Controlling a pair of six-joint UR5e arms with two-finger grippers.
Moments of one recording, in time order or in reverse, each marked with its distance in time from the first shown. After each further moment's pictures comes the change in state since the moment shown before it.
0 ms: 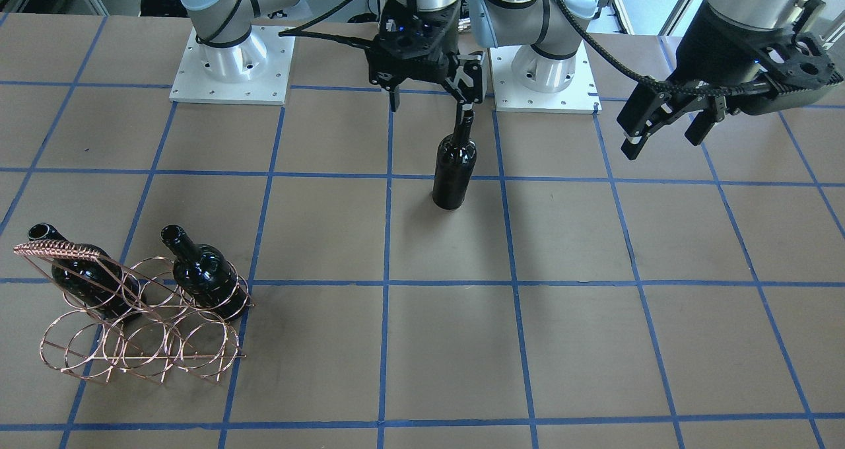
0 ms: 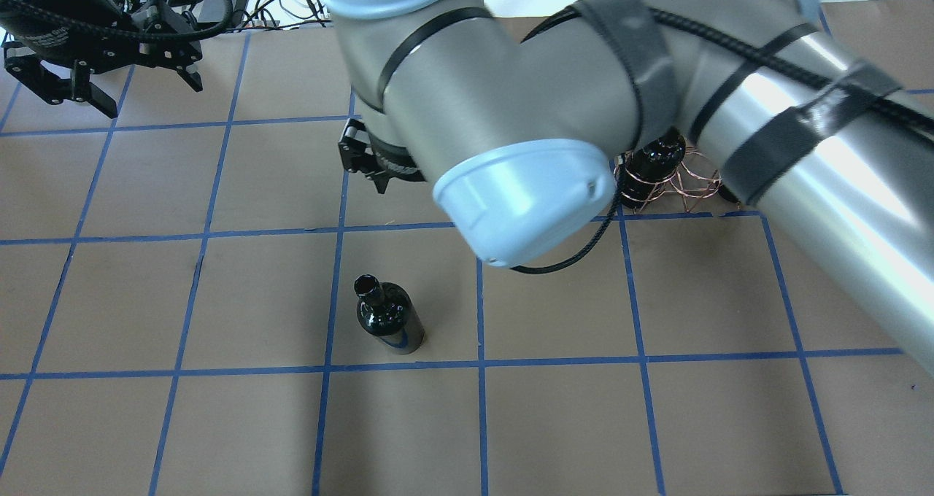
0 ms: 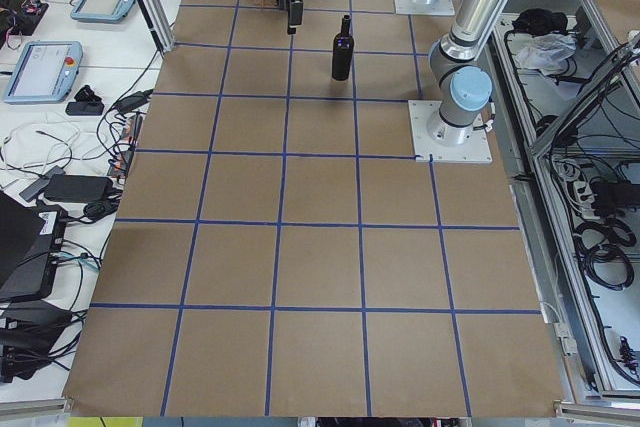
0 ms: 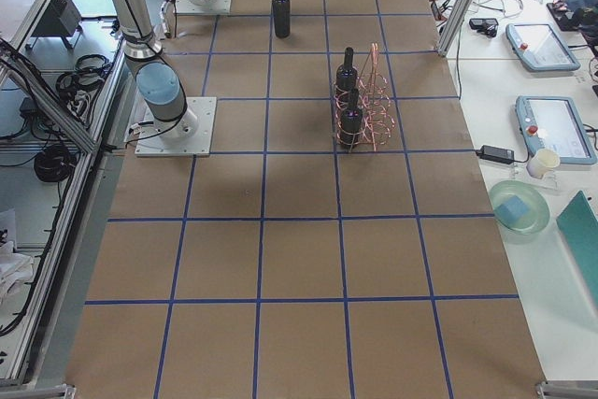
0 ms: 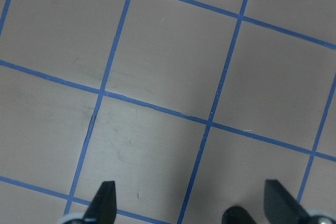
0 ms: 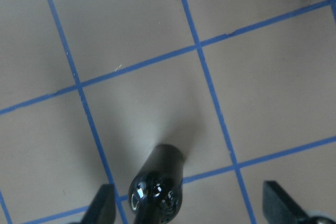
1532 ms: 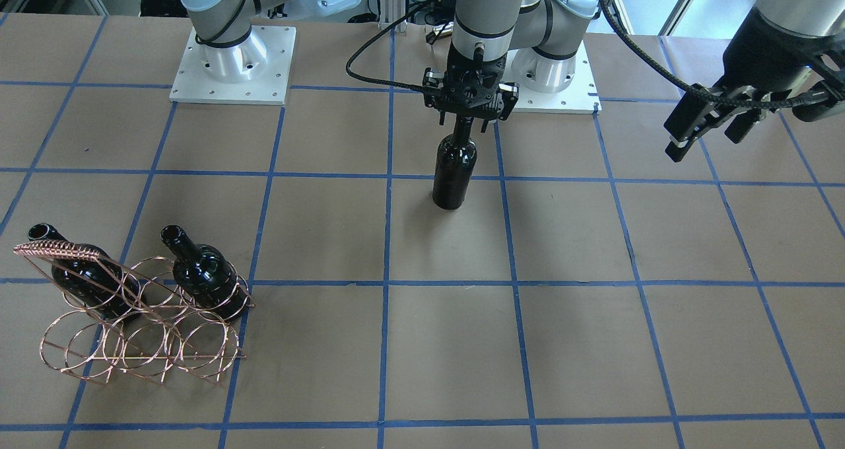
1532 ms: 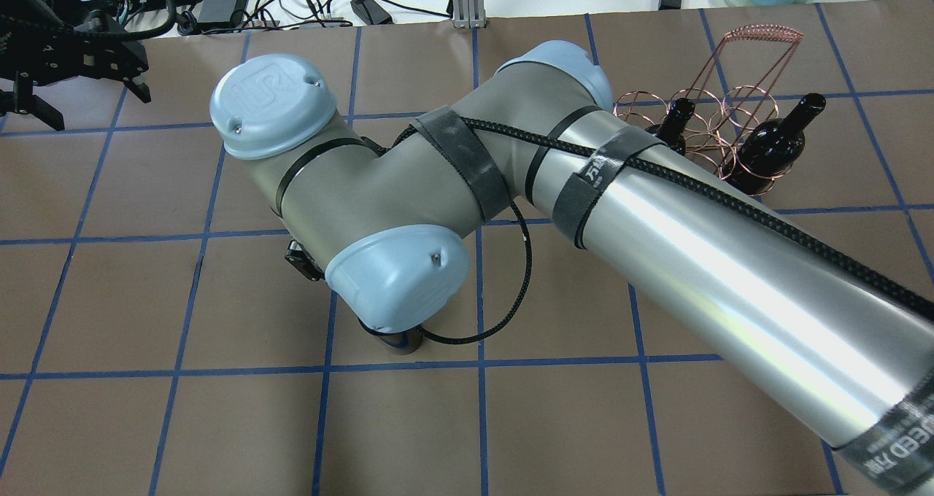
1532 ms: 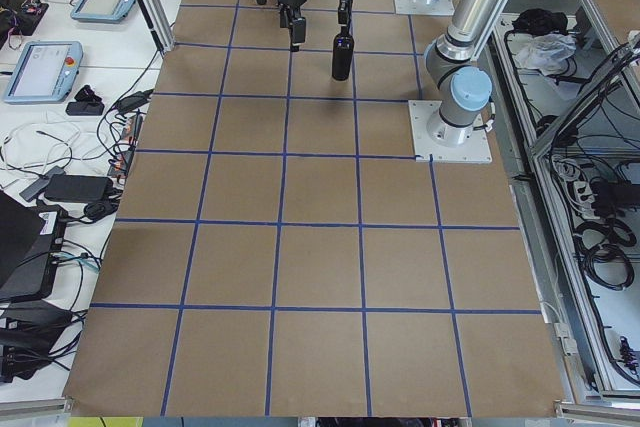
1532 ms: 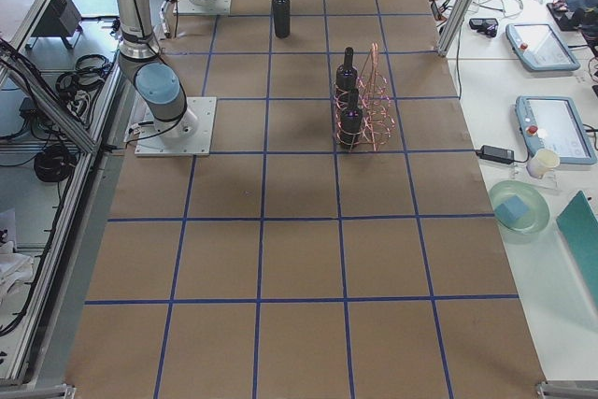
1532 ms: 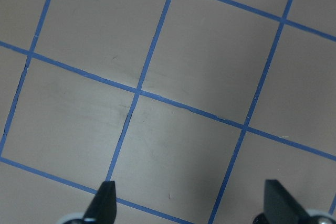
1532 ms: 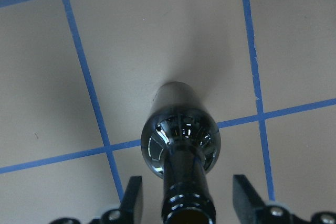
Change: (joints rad) left arm 0.099 0.004 -0.011 -0.021 0.024 0.037; right arm 0.105 0.108 0.030 0.011 0.052 0.000
